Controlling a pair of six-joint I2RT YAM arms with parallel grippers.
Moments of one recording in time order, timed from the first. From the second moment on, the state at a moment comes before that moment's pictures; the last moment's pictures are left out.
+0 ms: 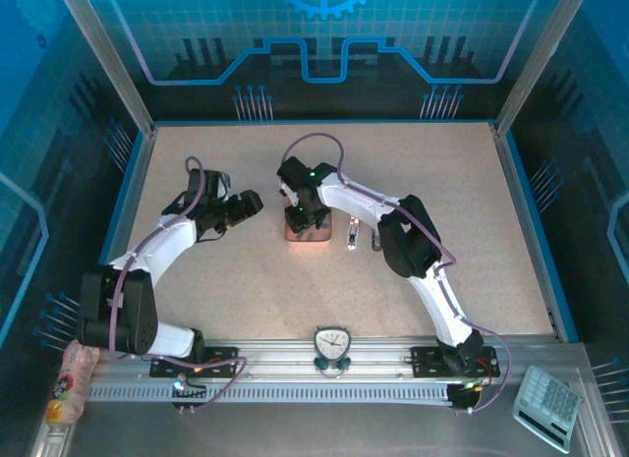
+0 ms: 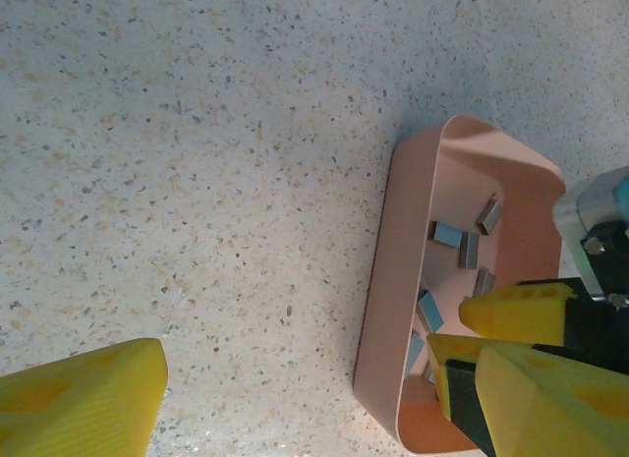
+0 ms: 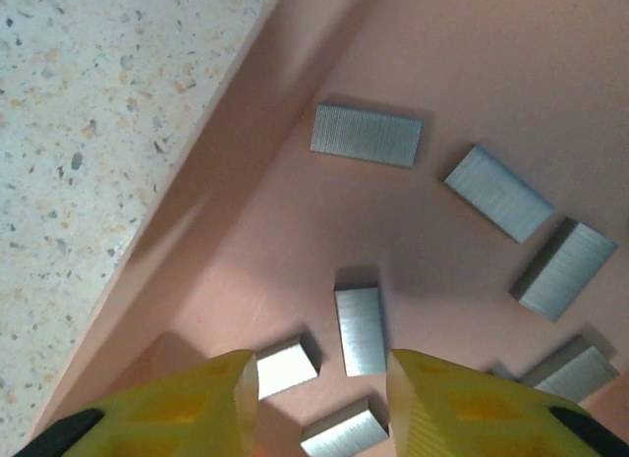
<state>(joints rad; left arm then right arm) -0.08 1.41 0.87 -0.35 0.28 -0.62 0.75 2.33 1.99 -0.97 -0.04 0.18</state>
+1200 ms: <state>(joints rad) -0.09 1.38 0.89 -0.38 0.30 -0.62 0.73 2.22 1.87 -0.90 0.00 0.16</state>
